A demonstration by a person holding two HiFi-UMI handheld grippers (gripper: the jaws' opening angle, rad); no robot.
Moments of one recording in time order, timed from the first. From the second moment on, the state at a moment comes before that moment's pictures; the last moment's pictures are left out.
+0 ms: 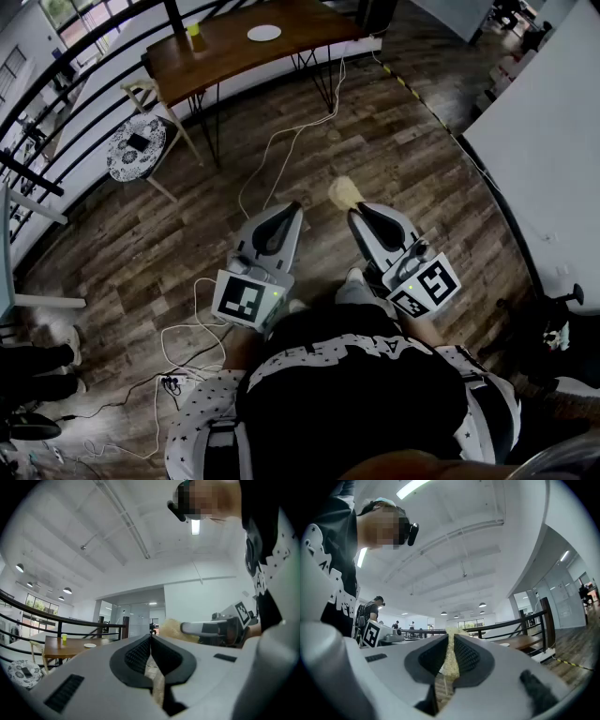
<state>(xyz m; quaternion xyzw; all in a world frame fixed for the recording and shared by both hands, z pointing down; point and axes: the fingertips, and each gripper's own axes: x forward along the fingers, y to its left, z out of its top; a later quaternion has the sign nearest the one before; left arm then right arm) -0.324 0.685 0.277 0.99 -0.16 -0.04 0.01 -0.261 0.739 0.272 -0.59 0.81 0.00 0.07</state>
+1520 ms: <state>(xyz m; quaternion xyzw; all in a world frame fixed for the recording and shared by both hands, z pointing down) -0.232 0.569 0.284 0.97 -0.23 0.01 0.01 -0.159 0.598 0.274 -0.51 0.85 -0.05 0.13</state>
